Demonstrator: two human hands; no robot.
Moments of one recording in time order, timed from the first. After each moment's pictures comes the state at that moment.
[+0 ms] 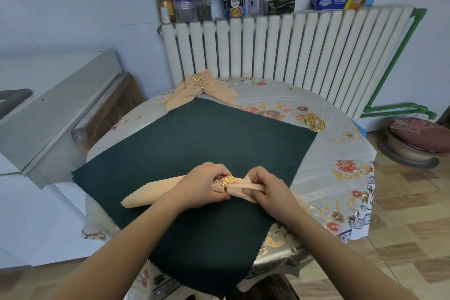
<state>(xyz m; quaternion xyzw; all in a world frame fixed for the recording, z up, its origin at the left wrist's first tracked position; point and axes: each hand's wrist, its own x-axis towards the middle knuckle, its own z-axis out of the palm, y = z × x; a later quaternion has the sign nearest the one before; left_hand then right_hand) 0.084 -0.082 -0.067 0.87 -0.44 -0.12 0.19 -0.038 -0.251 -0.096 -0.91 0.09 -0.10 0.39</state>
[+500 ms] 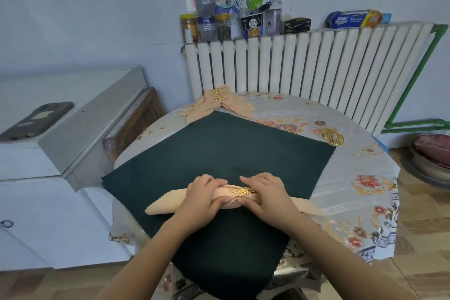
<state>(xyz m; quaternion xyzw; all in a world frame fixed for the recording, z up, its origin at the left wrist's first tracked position) 0.069 -0.039 -0.075 0.91 -0.36 -0.02 0.21 -0.011 -0.225 -0.091 -0.97 -0.01 -0.14 0.21</state>
